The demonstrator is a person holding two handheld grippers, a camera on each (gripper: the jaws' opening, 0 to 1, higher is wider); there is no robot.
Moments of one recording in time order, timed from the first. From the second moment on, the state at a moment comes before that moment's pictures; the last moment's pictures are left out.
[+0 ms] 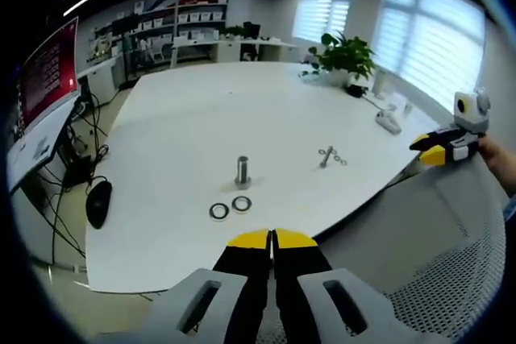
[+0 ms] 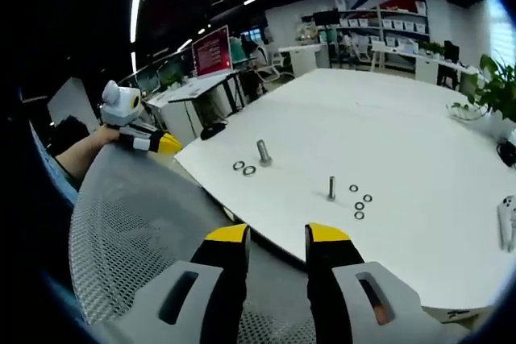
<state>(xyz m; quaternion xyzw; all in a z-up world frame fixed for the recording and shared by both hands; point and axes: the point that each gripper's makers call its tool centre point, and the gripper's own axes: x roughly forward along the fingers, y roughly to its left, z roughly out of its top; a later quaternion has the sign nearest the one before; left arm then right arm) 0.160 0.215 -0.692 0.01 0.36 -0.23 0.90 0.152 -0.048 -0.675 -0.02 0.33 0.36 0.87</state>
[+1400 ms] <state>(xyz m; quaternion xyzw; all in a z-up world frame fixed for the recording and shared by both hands) 0.161 0.216 -0.692 0.01 0.36 -0.23 0.91 0.178 -0.044 -0.619 0.00 0.28 0.45 0.85</state>
